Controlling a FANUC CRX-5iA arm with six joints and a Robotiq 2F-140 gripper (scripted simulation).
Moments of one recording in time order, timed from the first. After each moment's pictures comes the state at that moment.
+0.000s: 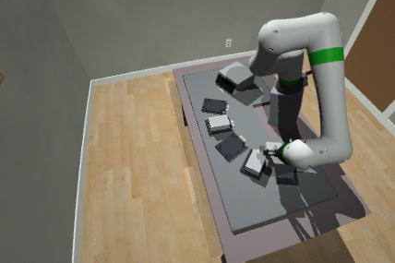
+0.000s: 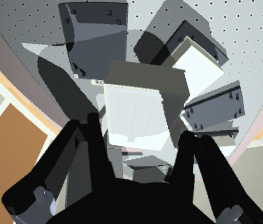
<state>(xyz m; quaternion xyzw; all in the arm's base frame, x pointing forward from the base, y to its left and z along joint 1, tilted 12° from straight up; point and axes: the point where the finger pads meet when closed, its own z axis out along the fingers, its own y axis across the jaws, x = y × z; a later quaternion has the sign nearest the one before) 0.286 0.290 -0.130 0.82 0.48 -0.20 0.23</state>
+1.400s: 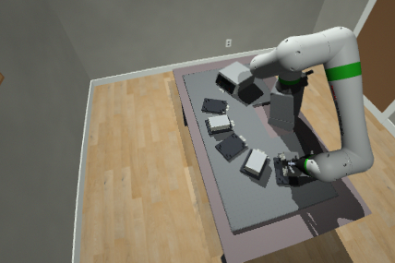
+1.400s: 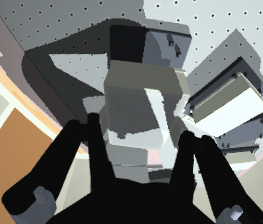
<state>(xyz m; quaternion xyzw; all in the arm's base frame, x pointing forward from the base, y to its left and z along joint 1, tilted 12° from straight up) 0.213 0.348 -0.194 0.82 0.48 -0.20 0.23</state>
